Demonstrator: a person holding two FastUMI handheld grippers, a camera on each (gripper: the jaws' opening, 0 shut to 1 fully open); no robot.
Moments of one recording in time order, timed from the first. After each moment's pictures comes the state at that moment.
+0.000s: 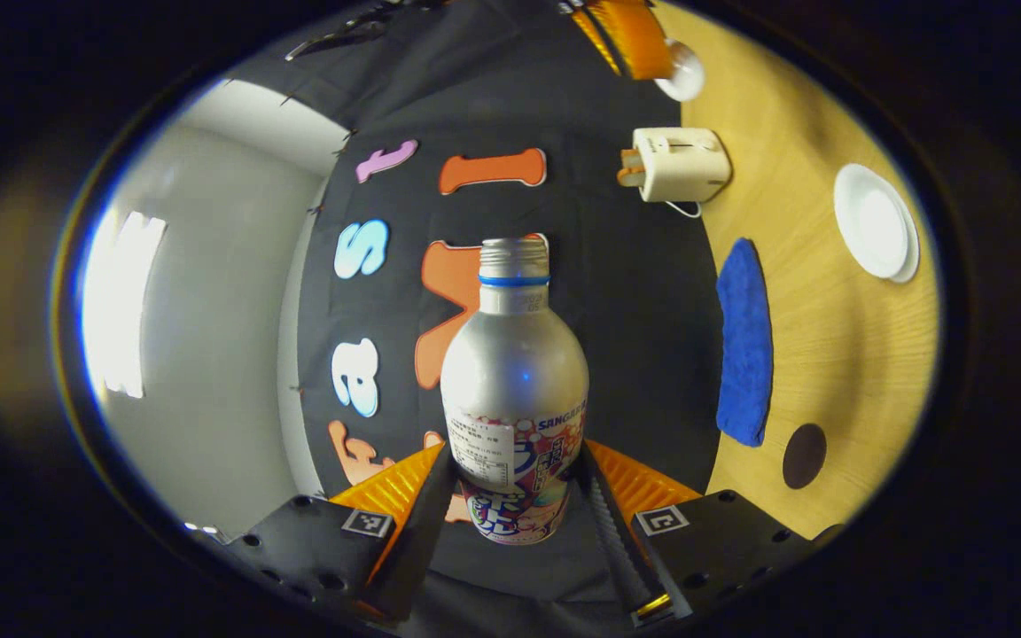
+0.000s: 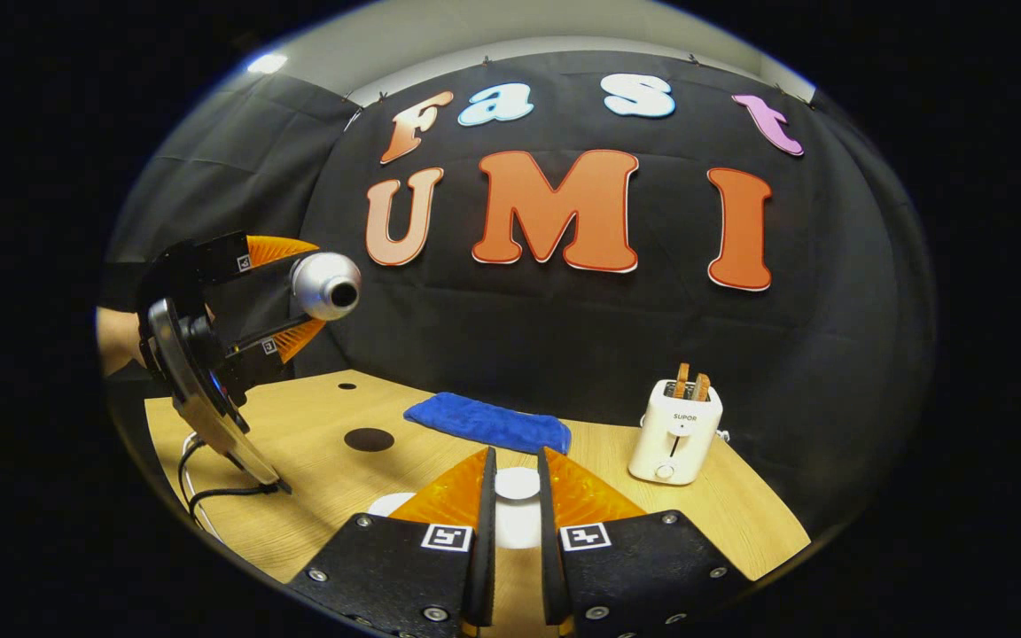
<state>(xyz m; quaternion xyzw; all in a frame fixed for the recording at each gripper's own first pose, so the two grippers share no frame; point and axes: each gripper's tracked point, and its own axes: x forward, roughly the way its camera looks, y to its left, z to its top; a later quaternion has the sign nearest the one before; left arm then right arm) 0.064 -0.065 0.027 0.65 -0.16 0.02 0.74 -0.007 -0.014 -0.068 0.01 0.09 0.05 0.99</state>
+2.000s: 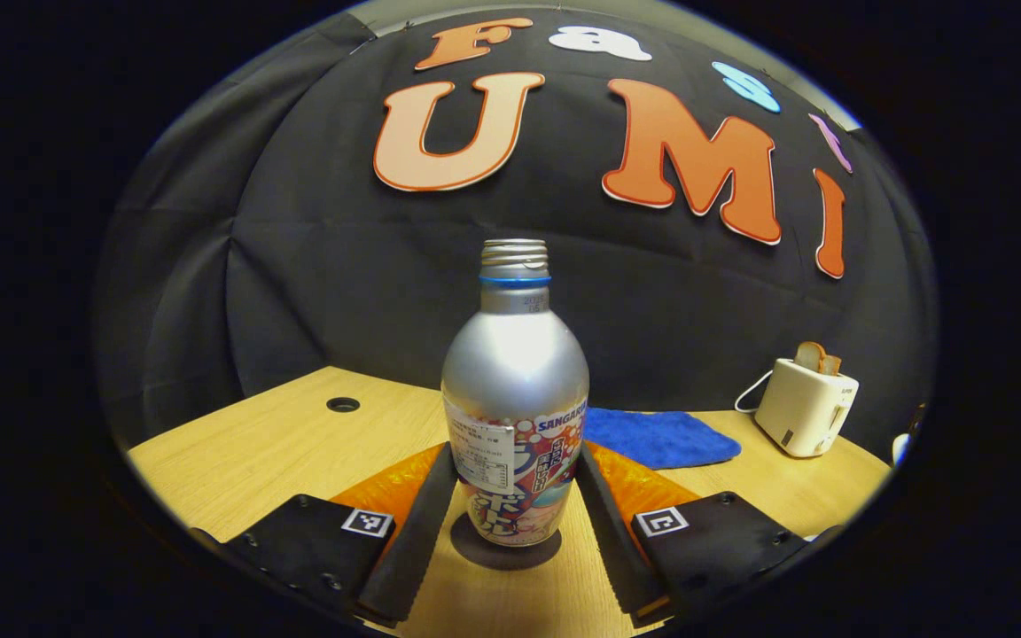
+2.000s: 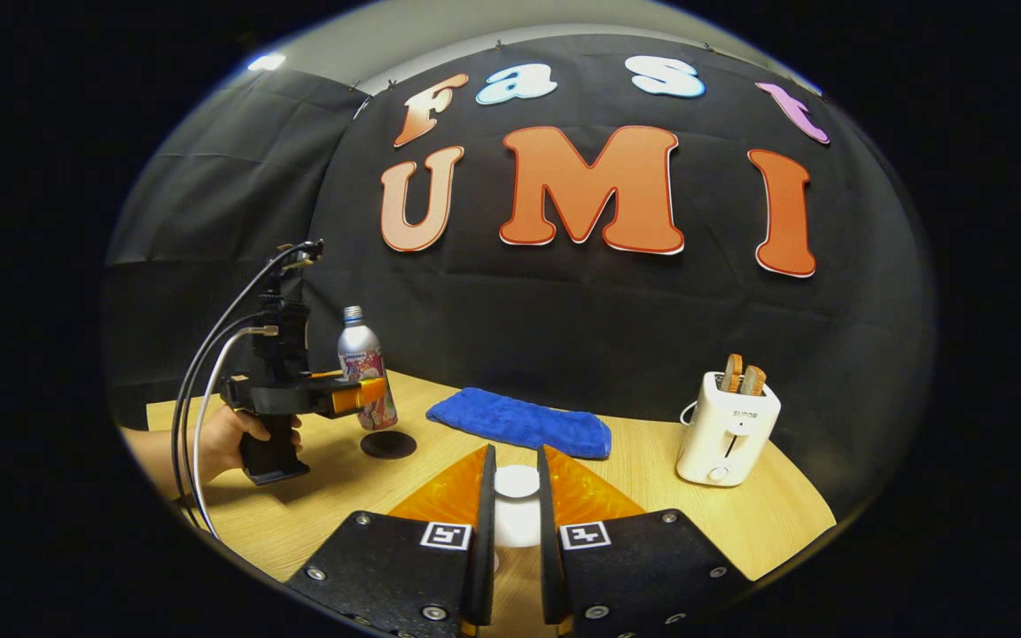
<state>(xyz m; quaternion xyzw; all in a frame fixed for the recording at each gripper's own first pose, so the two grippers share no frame) 0.190 0.022 -0.173 -0.06 0.14 0.02 0.99 0.040 0.030 -0.089 0.02 0.12 0.08 0.99</state>
